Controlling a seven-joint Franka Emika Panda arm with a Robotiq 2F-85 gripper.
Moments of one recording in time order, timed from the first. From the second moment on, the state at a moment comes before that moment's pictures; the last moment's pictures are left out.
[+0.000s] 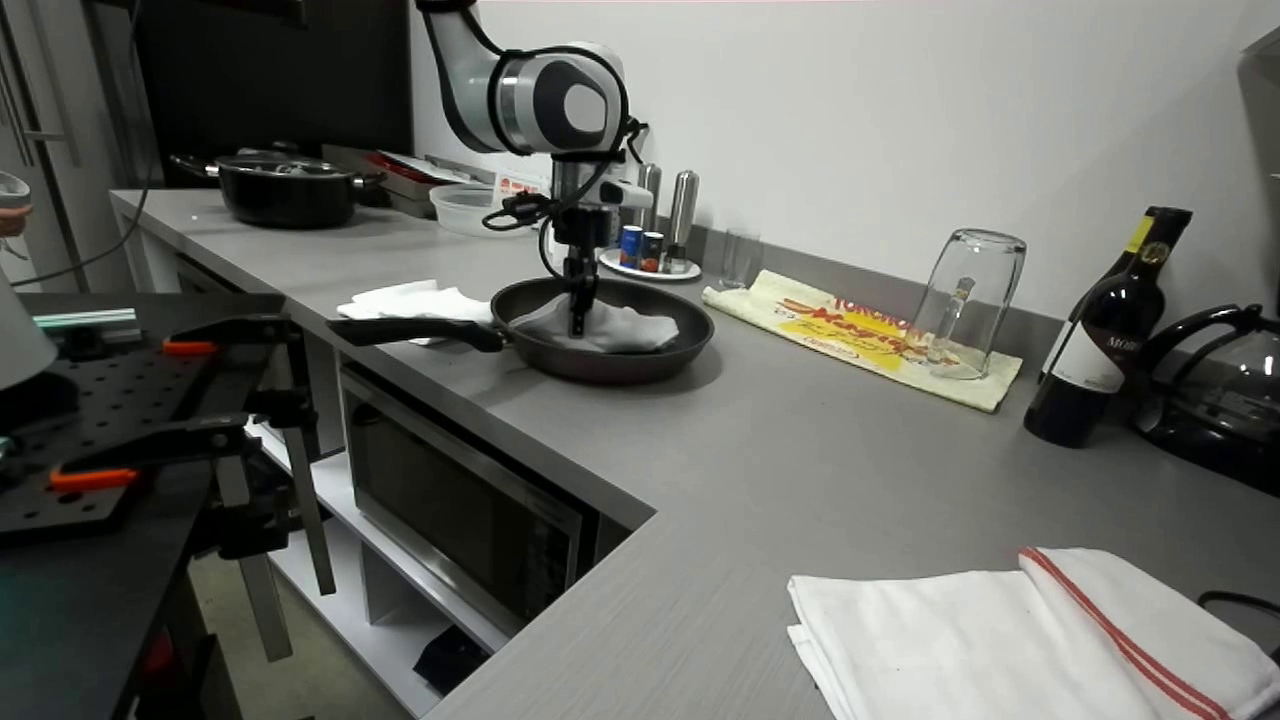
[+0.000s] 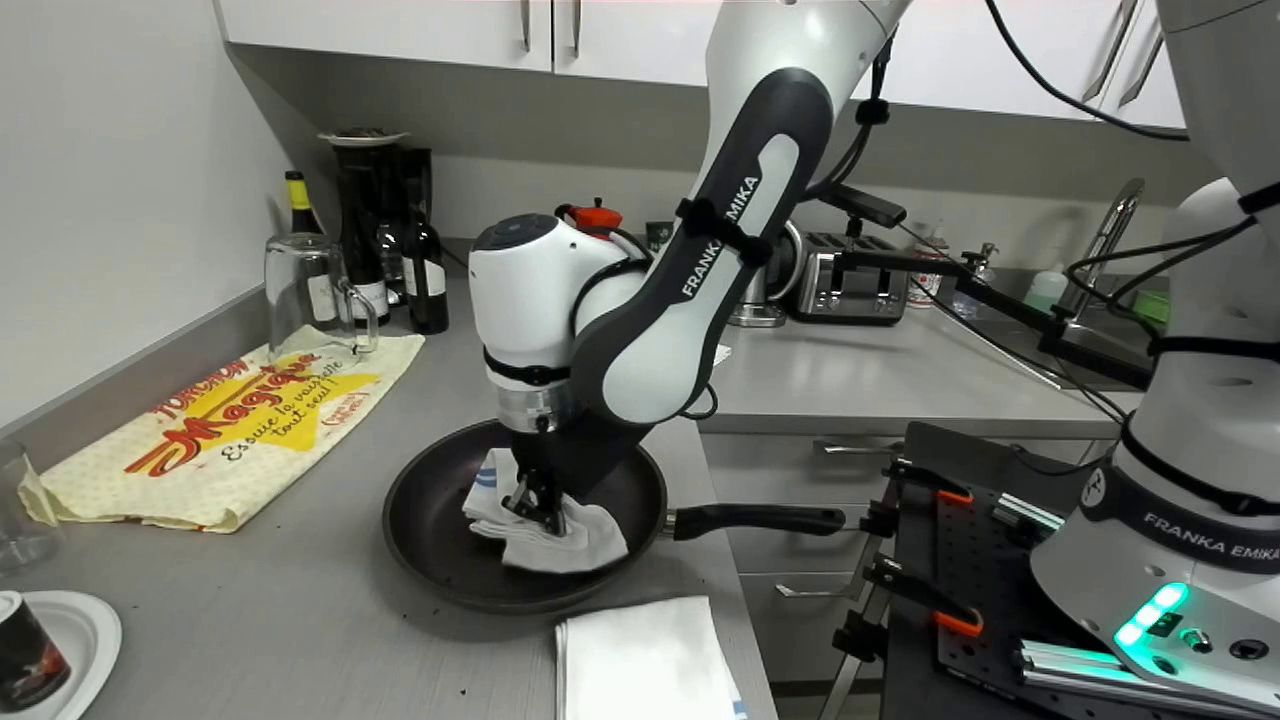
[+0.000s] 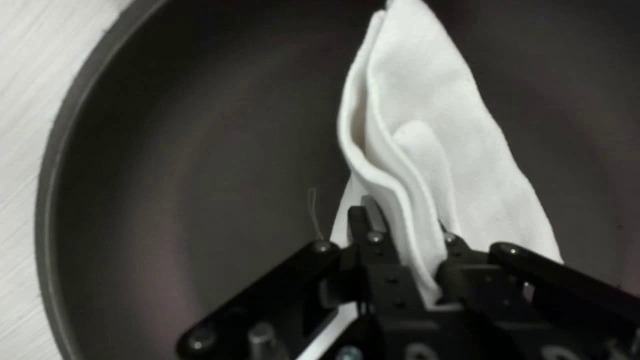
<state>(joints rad) 0.23 0.62 0.06 -2.05 -0.36 2.61 0.71</state>
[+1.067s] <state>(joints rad) 0.26 0.62 0.14 -2.00 0.03 2.49 0.49</state>
